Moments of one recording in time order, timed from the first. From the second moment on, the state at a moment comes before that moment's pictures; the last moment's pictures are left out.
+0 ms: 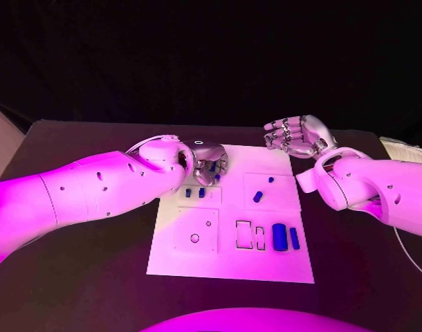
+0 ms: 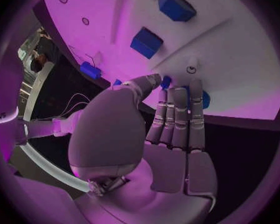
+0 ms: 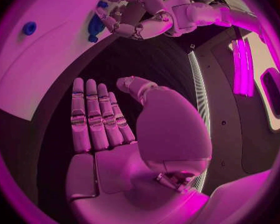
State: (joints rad) left arm 1.29 -0.44 -0.15 1.23 -1.54 -0.07 -0.04; left_hand 1.39 -0.26 0.58 0.07 0.24 0.80 0.12 0.52 0.22 0.74 0.11 0.79 0.27 0.98 0.04 1.20 0.69 0.17 0.91 0.14 0.84 0.94; right arm 1.25 -0.89 -0.19 1.48 -0.46 -0.62 0.38; right_hand 1.28 -0.22 0.55 0.04 0.54 0.90 0.23 0.10 0.30 1.09 0.17 0.09 0.06 1.09 0.12 0.08 0.34 0.18 1.04 0.22 0.07 0.19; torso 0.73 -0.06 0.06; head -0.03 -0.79
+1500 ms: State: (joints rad) left arm 1.29 -0.46 -0.15 1.22 -1.54 -0.08 -0.02; left_hand 1.40 -0.21 0.64 -0.02 0.23 0.98 0.14 0.39 0.25 1.10 0.07 0.48 0.10 1.12 0.01 1.36 0.76 0.17 0.92 0.11 0.94 1.04; right arm 1.25 -0.89 -0.18 1.48 -0.46 -0.62 0.38; right_hand 1.28 -0.22 0.55 0.04 0.54 0.90 0.23 0.10 0.30 1.10 0.17 0.09 0.06 1.09 0.12 0.08 0.34 0.18 1.05 0.22 0.07 0.19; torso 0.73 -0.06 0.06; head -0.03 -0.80
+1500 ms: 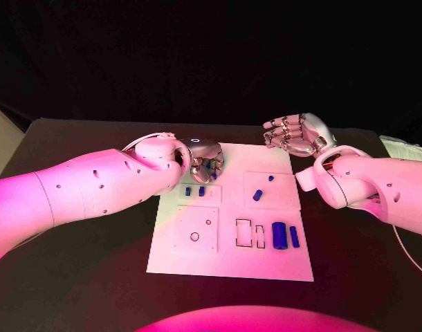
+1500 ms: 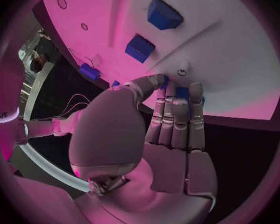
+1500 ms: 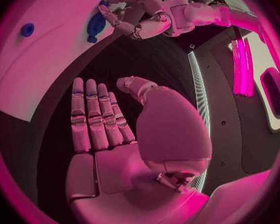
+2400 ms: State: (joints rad) left arm 1.29 -0.61 -0.08 1.34 -1.45 -0.10 0.00; left_hand 1.40 -0.20 0.63 -0.02 0.23 1.00 0.13 0.37 0.26 1.13 0.07 0.44 0.10 1.13 0.01 1.37 0.77 0.17 0.93 0.11 0.94 1.04; right arm 1.25 -0.89 -0.18 1.48 -0.46 -0.62 0.38; right_hand 1.28 -0.22 0.55 0.04 0.54 0.90 0.23 0.10 0.30 1.10 0.17 0.09 0.06 1.09 0.12 0.08 0.34 0.18 1.05 0.22 0.07 0.19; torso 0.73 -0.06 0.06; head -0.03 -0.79
